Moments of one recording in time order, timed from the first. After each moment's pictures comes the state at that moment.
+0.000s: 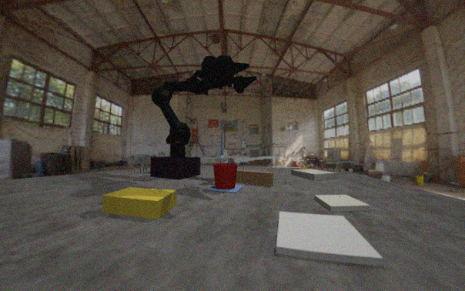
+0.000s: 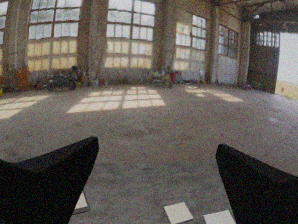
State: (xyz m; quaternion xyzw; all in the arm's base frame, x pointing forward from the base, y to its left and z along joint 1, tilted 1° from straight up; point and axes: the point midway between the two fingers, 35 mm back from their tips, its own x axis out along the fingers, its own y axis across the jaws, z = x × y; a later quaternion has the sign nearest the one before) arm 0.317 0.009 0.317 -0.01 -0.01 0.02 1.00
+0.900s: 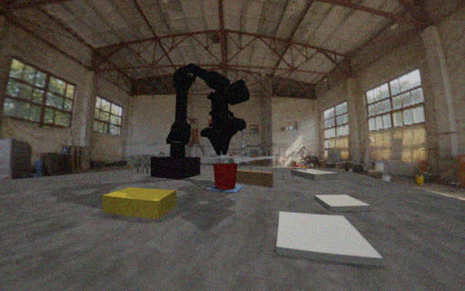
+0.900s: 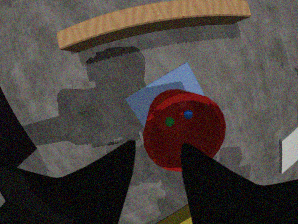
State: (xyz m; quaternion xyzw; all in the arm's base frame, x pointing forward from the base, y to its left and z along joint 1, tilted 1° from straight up) arm 0.264 -0.042 0.060 -0.41 0.56 0.36 0.62
